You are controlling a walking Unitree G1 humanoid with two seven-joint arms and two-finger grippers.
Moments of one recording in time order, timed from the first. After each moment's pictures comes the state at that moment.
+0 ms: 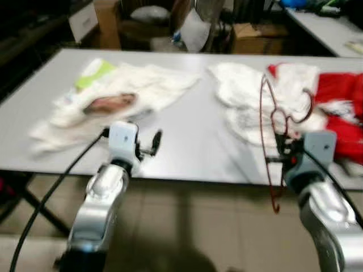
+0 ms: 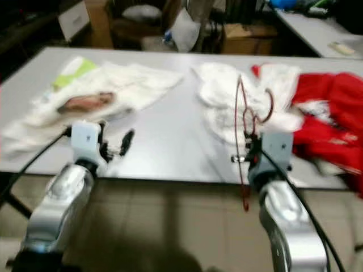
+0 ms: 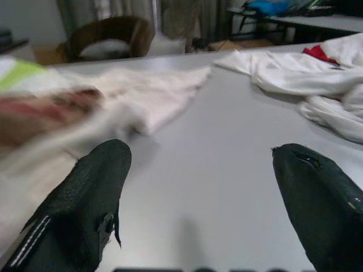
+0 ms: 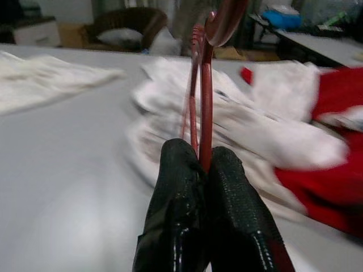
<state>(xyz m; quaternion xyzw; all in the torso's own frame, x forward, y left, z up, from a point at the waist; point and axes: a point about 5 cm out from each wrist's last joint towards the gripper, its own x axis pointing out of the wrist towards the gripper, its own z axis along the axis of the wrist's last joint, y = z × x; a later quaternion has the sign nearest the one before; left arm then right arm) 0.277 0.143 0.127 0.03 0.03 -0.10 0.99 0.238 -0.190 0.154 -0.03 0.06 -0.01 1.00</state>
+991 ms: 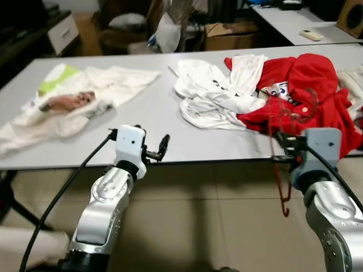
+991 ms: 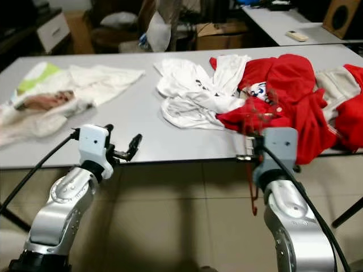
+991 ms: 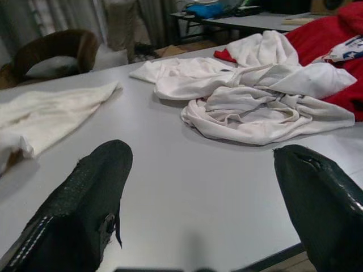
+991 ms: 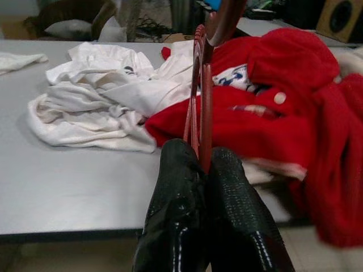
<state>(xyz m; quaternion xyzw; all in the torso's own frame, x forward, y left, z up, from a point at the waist) 0.279 0.132 0.132 0.04 0.02 -0.15 0.99 0.232 -0.193 0.163 -0.04 0.08 -0.03 1.00</state>
